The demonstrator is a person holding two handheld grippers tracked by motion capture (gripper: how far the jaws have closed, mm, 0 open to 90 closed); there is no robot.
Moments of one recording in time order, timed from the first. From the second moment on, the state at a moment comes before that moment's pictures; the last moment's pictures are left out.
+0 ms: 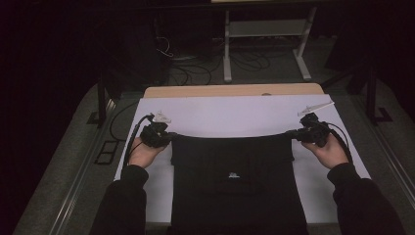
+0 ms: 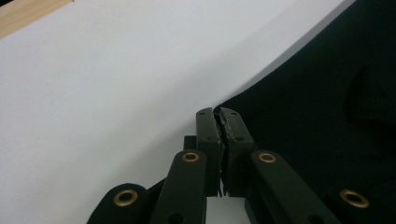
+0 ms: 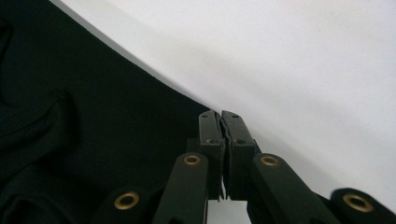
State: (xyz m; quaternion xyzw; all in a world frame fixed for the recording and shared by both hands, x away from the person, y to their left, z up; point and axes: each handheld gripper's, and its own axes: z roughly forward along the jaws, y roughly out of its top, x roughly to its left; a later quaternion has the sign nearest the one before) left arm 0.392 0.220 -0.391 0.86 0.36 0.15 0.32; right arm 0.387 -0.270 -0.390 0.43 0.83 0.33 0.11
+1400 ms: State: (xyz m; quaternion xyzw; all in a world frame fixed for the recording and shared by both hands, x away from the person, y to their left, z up) left arm 0.439 0.205 -0.344 0.87 0.36 0.18 0.29; right arm 0.431 -0.264 -0.357 0.46 0.82 0.31 0.14
